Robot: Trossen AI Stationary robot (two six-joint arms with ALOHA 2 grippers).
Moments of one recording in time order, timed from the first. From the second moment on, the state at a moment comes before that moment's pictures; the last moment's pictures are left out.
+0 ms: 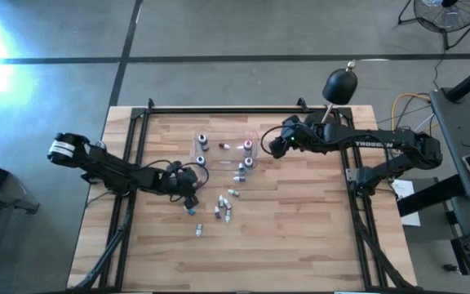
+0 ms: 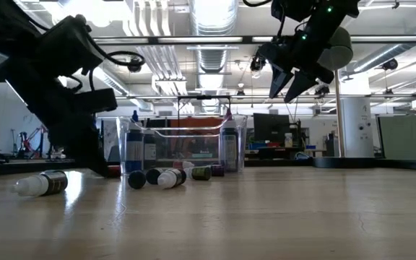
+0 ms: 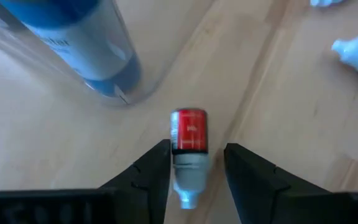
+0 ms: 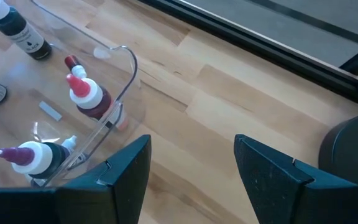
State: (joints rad) left arm -0.15 1.34 0.40 -0.02 -0.39 -0.53; right arm -0.25 1.34 1.00 -0.60 0.42 0.65
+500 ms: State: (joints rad) left arm -0.17 1.29 0.47 -0.23 -0.30 -0.58; right arm -0.25 1.34 1.00 -0.60 0.42 0.65
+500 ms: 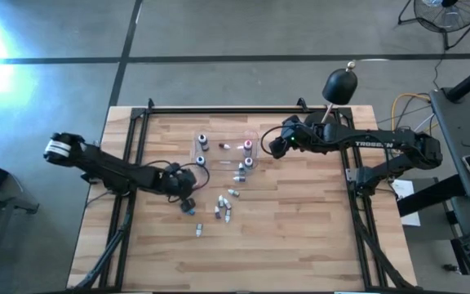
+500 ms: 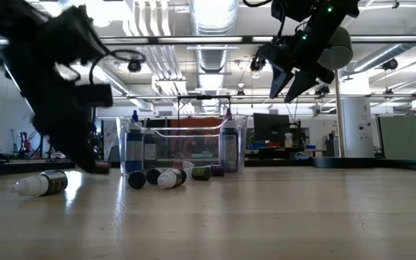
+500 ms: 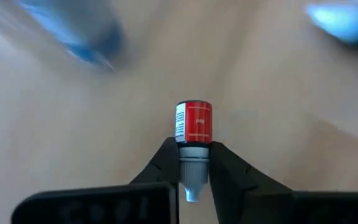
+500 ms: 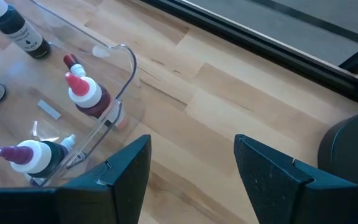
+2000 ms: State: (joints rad) left arm -0.40 1.30 0.51 -0.33 -0.20 -0.13; right arm -0.25 1.34 0.94 -0.64 0.41 0.66
